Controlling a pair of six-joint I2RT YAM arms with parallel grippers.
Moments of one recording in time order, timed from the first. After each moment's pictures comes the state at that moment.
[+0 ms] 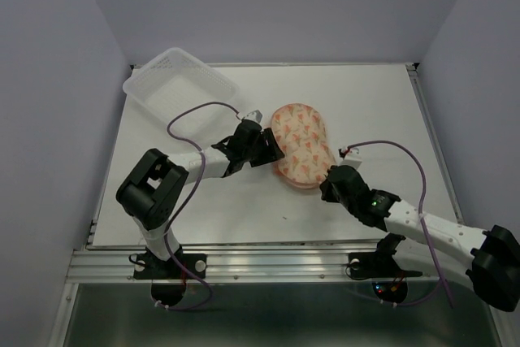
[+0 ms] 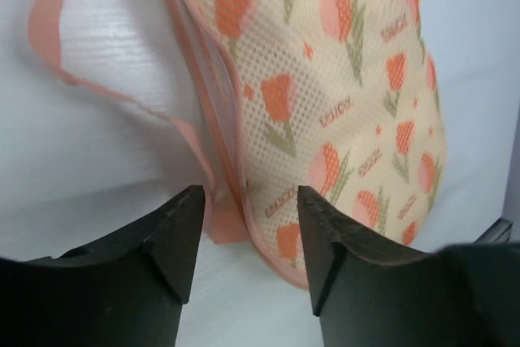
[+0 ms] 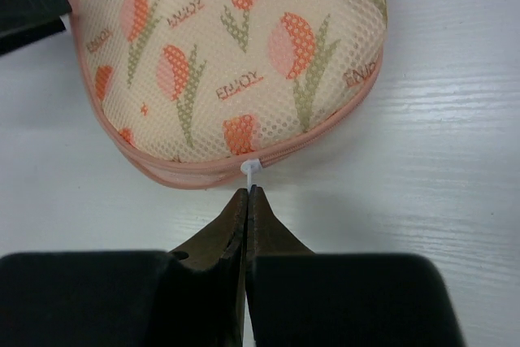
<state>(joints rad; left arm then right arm) -0.68 1.71 0.88 0.15 0.09 -0.84 0.80 0.94 0.43 -0.18 0.43 0.74</state>
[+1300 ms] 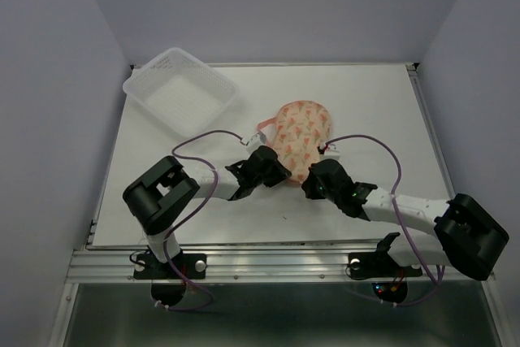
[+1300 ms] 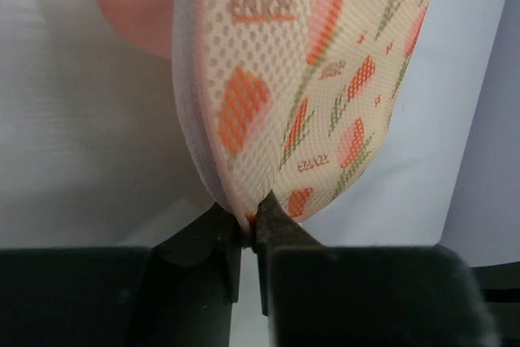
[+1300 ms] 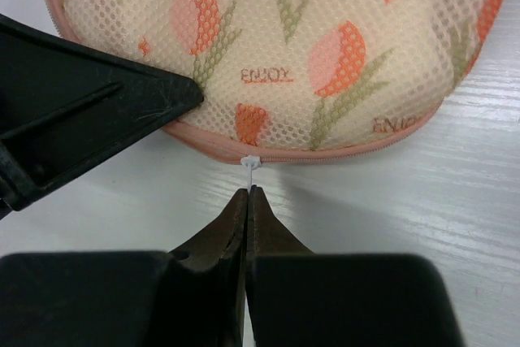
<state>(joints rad) -0.88 1.72 0.76 0.31 -0.13 -1.19 0.80 1.25 0.47 0.08 0.26 0.68</state>
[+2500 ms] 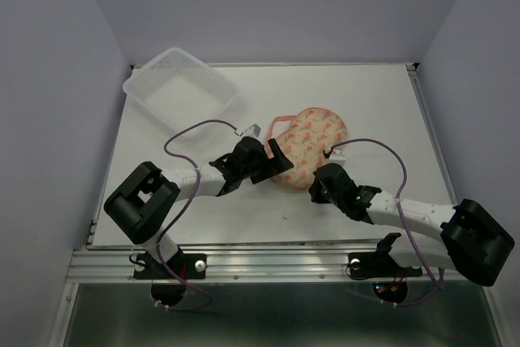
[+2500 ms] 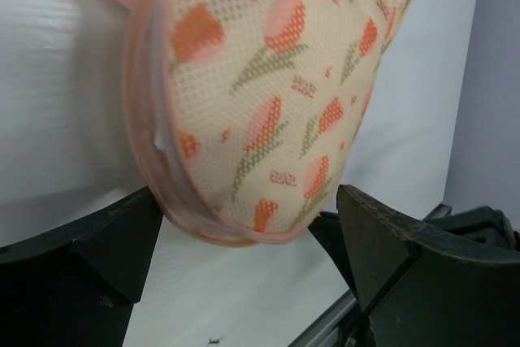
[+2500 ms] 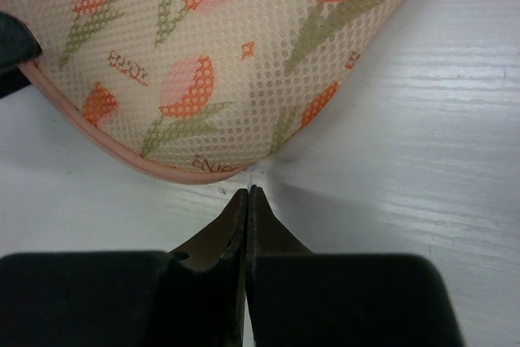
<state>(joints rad) -0.73 1.59 0.73 0.26 0.05 -1.01 0.80 1.17 0.44 -0.02 0.32 0.70</state>
